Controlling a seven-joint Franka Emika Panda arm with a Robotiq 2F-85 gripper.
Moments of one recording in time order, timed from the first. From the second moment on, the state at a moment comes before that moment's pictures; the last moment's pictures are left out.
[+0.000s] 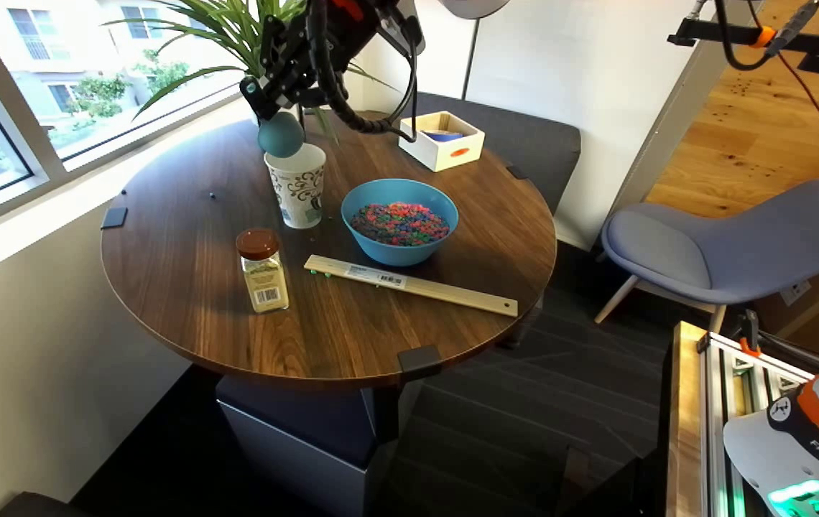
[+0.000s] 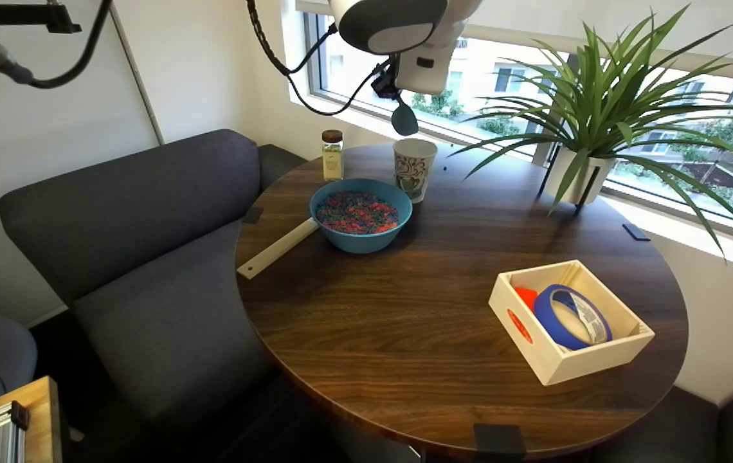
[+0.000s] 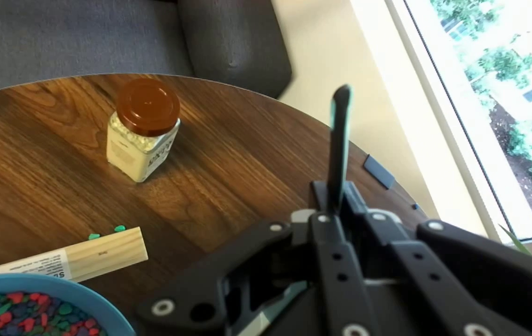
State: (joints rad) arm 0.00 0.51 0.13 -1.28 0.76 2.17 1.22
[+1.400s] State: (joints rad) arm 0.01 0.42 0.06 -1.31 0.69 2.17 1.20
